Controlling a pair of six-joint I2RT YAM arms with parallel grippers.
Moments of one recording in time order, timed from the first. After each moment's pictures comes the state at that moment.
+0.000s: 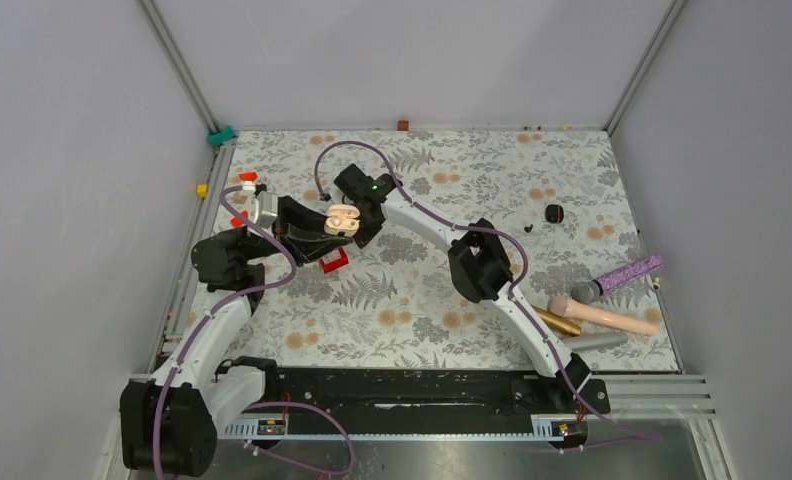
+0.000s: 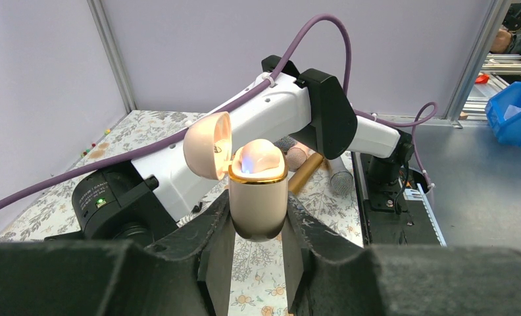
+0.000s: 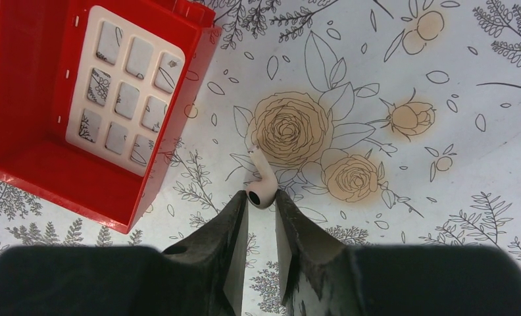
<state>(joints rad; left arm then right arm) -0.10 0.97 0.58 1.15 1.26 -0.68 0.83 2.61 2.41 -0.94 -0.12 -0.09</state>
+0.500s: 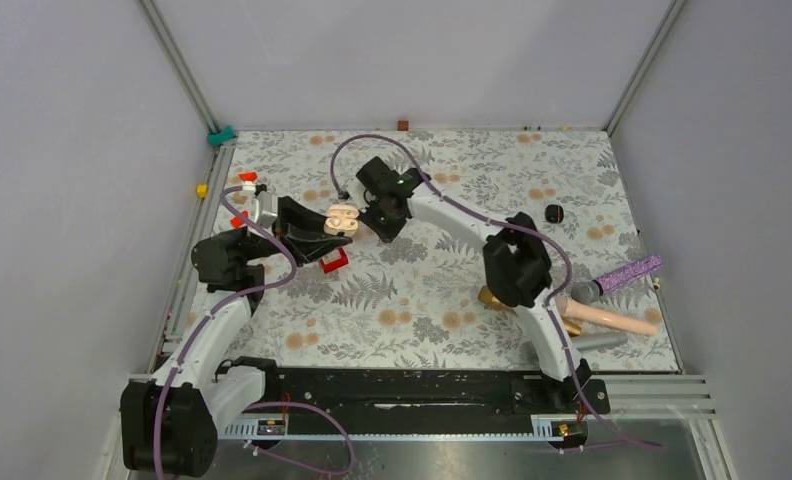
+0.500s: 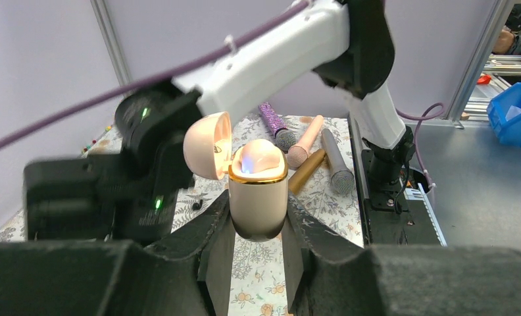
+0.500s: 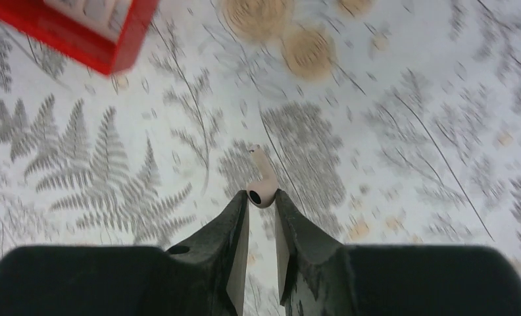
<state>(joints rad) -0.10 0.97 0.57 1.15 1.26 -0.68 0.81 2.33 2.06 -0.88 -0.06 -0.21</state>
